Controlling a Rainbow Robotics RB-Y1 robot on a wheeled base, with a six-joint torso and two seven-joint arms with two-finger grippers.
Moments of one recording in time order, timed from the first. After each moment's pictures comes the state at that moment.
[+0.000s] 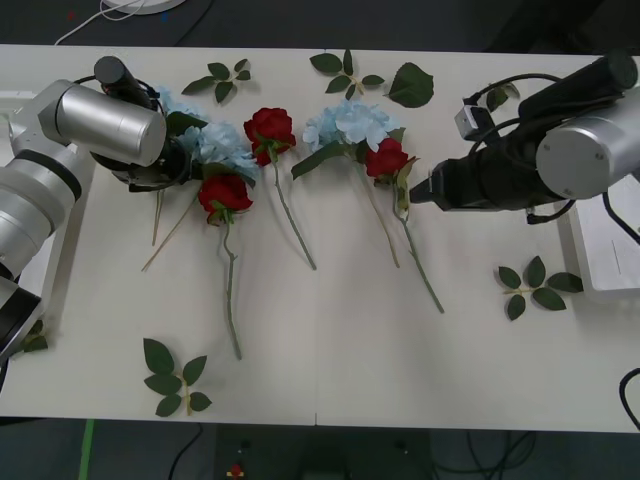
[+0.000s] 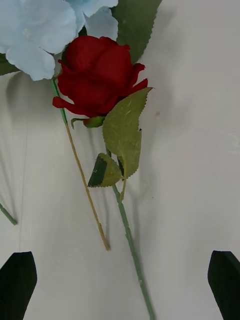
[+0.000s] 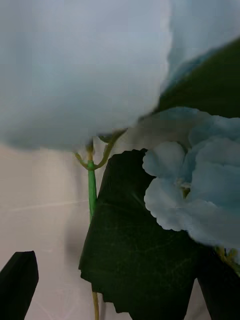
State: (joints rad) right arm -0.61 -0.73 0.39 -1.68 -0.89 1.25 1.12; left arm -0.95 0.51 -0.46 -0.79 0.54 0.99 -1.24
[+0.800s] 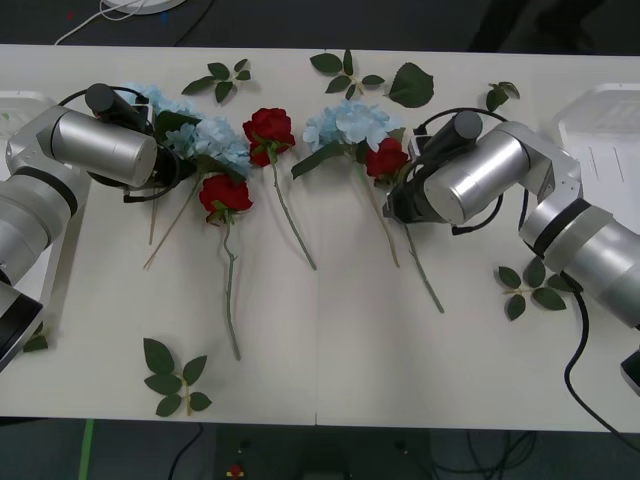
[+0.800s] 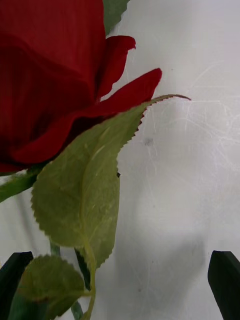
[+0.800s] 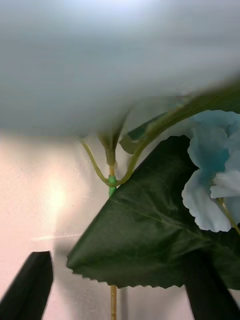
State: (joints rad) right arm -0.82 -0.51 0.68 -1.18 -0.60 1.04 1.03; left arm -0.94 0.51 -0.49 -0.67 0.54 0.78 -1.24
